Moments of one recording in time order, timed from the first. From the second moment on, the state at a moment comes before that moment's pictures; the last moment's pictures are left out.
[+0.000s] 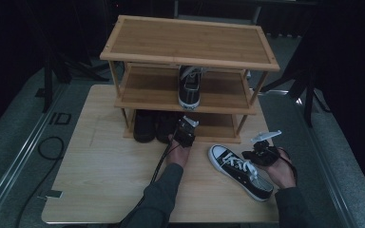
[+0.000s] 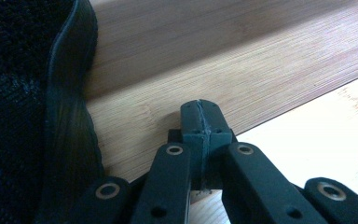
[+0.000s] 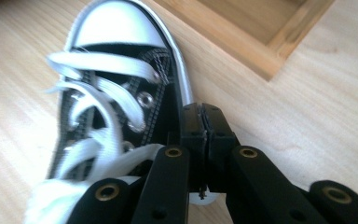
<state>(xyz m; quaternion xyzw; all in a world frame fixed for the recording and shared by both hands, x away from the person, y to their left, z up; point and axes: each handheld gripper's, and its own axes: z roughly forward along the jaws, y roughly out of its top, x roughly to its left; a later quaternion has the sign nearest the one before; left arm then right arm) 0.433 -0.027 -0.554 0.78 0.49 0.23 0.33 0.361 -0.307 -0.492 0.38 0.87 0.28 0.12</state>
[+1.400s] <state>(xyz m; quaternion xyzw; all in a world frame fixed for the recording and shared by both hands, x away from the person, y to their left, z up) 0.433 -0.027 -0.555 0.77 0.49 0.23 0.33 0.313 -0.322 -0.456 0.33 0.90 0.25 0.11</state>
